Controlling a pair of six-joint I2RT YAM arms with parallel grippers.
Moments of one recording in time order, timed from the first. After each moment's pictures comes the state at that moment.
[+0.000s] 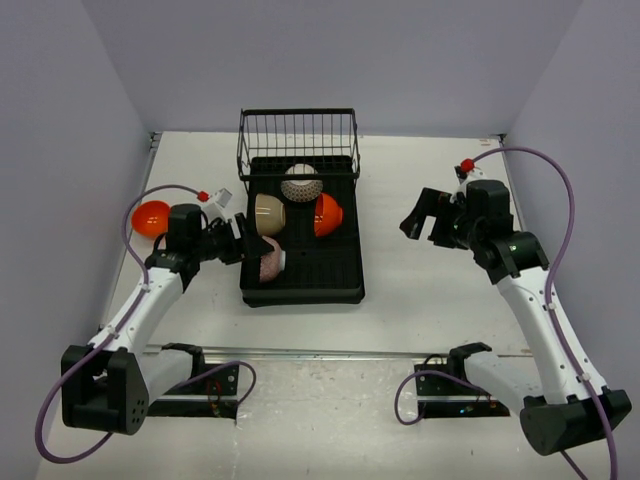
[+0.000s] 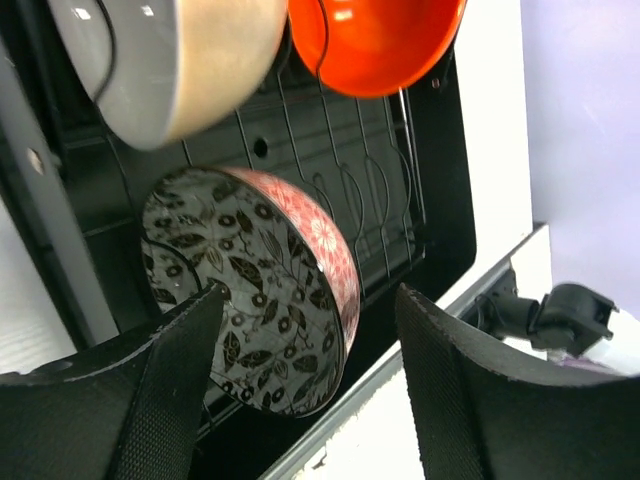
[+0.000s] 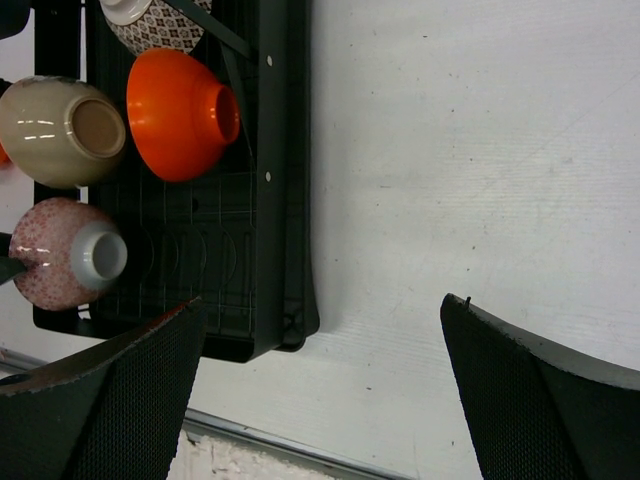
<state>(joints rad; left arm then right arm) -0.11 1.09 0.68 -0.25 0.65 -0.51 0.23 0.99 1.11 -0.77 -0.13 0.44</state>
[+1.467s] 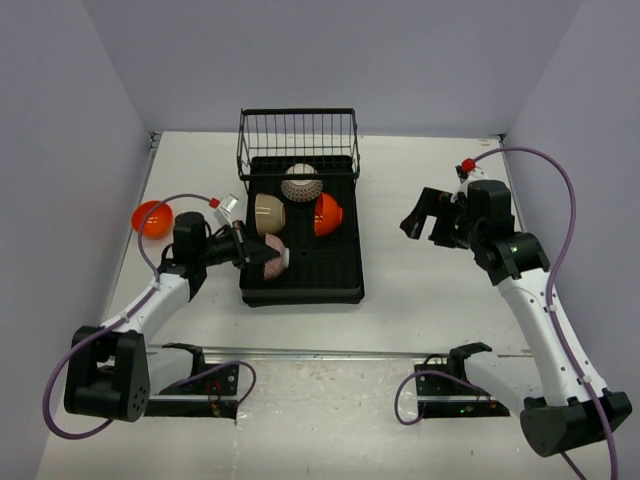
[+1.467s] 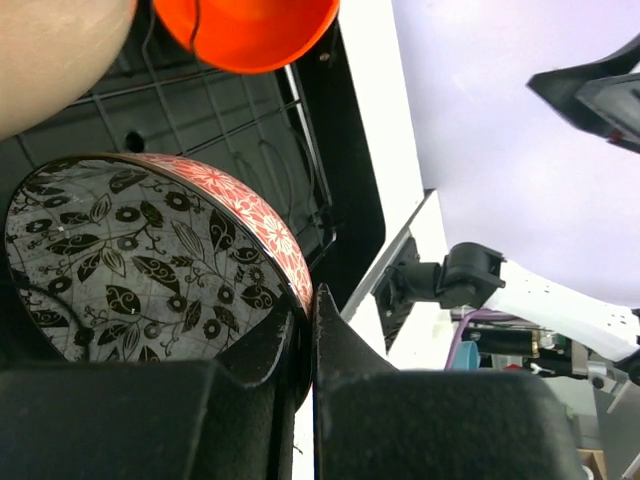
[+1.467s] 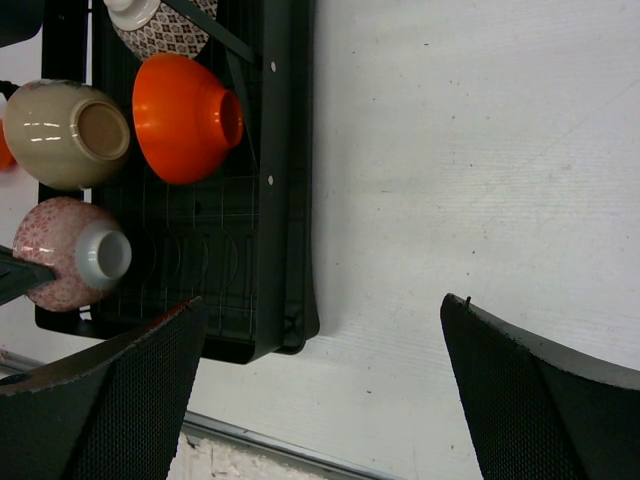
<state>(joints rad) -0.12 1.15 0.52 0.14 0.89 -0.72 0.23 0.99 1.11 -0.76 -0.12 0.44</state>
